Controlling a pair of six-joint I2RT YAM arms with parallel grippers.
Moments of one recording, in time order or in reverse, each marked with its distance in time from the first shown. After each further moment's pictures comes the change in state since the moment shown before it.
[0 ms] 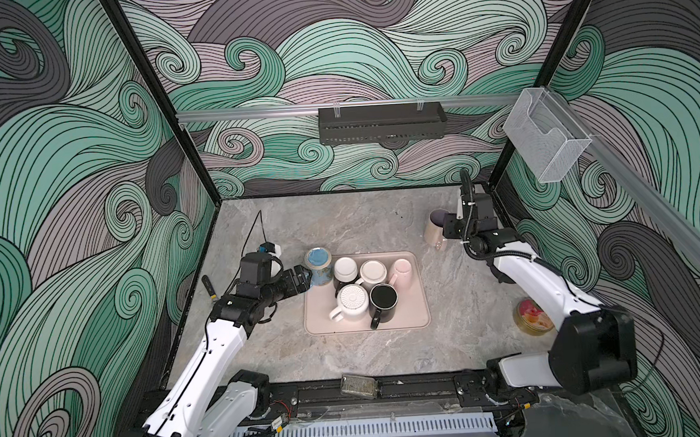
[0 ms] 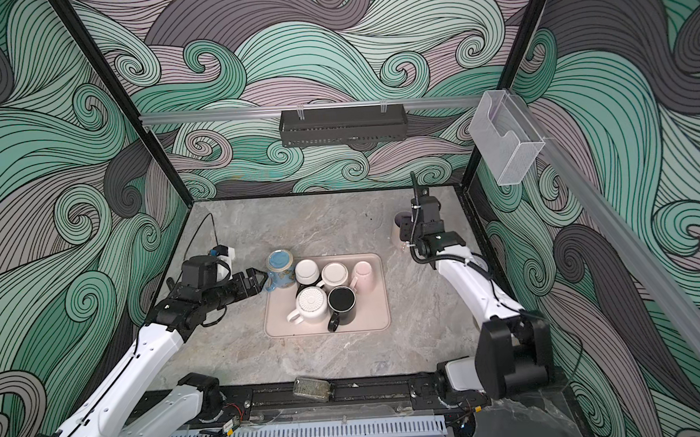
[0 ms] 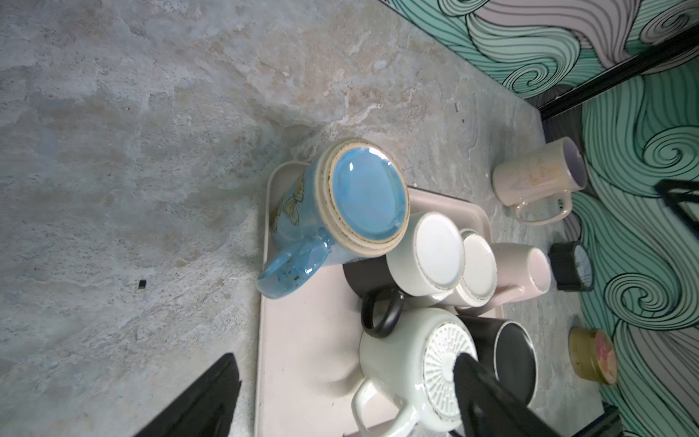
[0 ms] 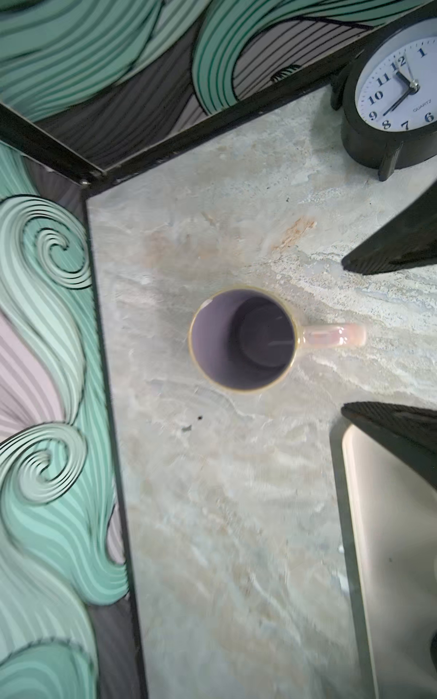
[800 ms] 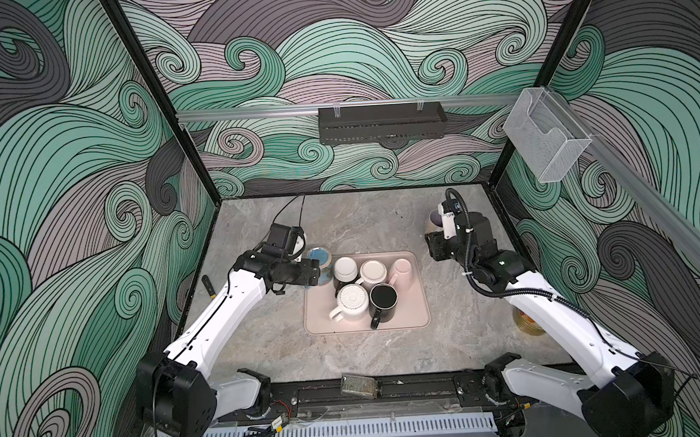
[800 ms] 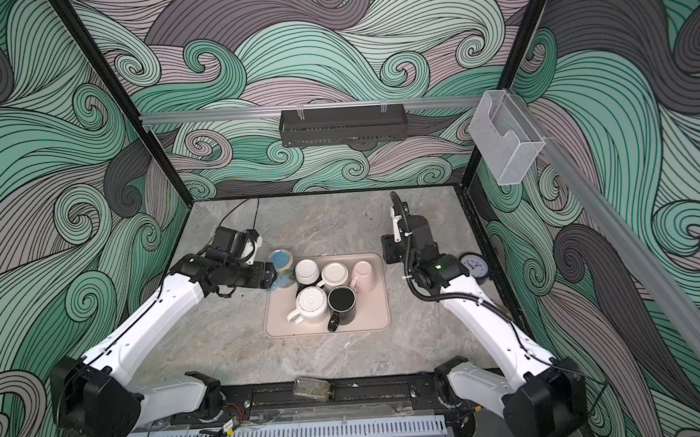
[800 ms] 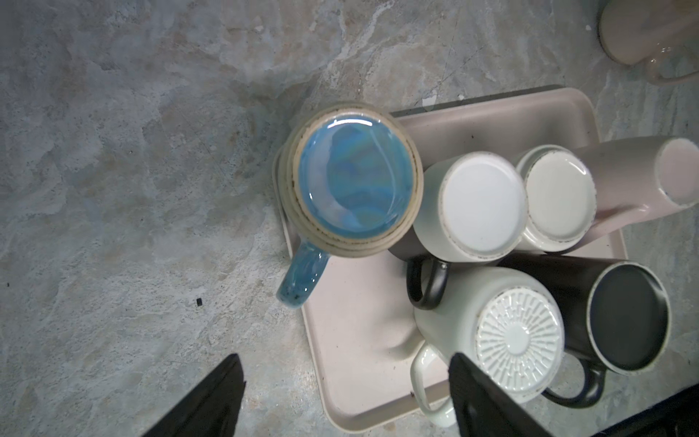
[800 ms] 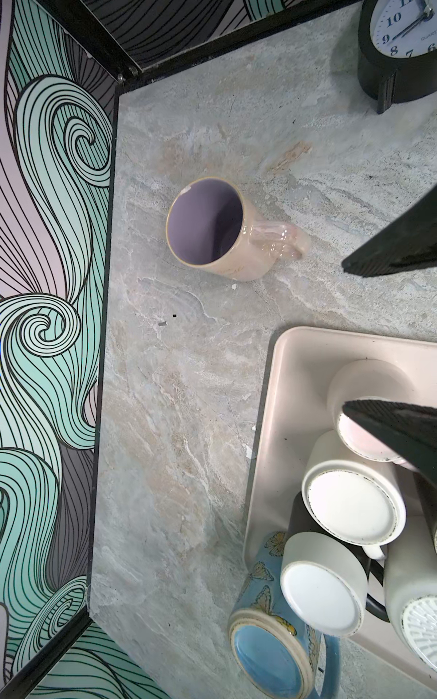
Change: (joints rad) left arm -0.105 0.369 0.351 -0.259 -0.139 0.303; right arm 0.184 -0.192 -0.119 -0.047 -0.058 -0.023
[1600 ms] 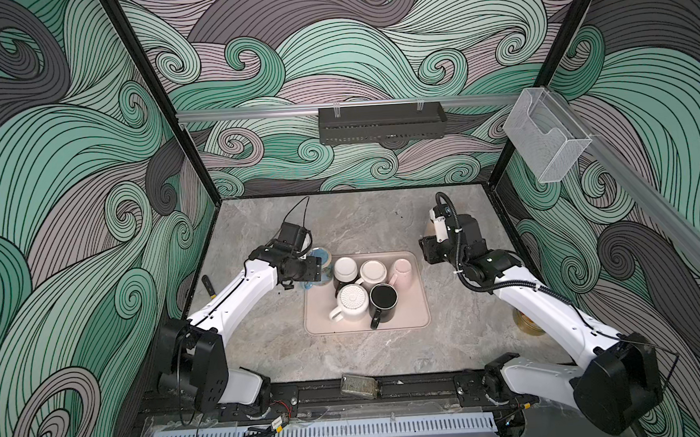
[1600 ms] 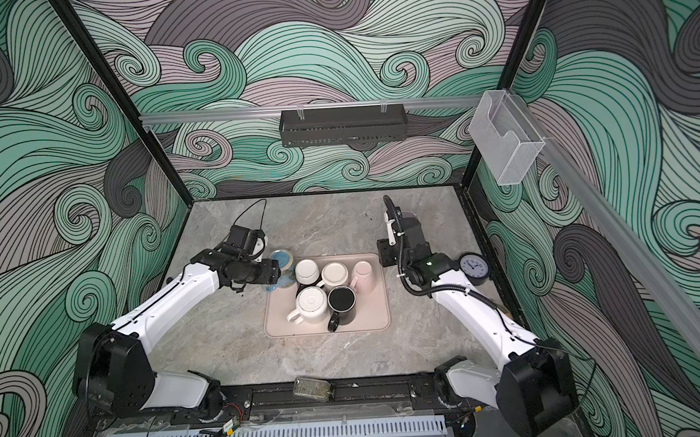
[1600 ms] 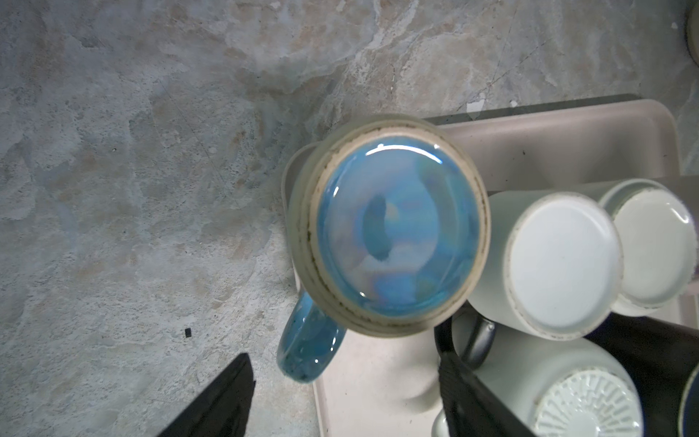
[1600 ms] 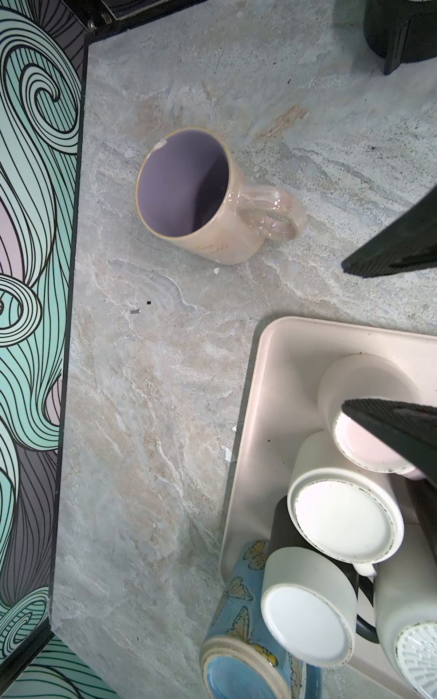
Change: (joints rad) left arm -0.005 0.126 -0.045 0.124 -0.048 -0.053; right arm 0.000 0.082 -0.032 0.042 -0.040 -0.003
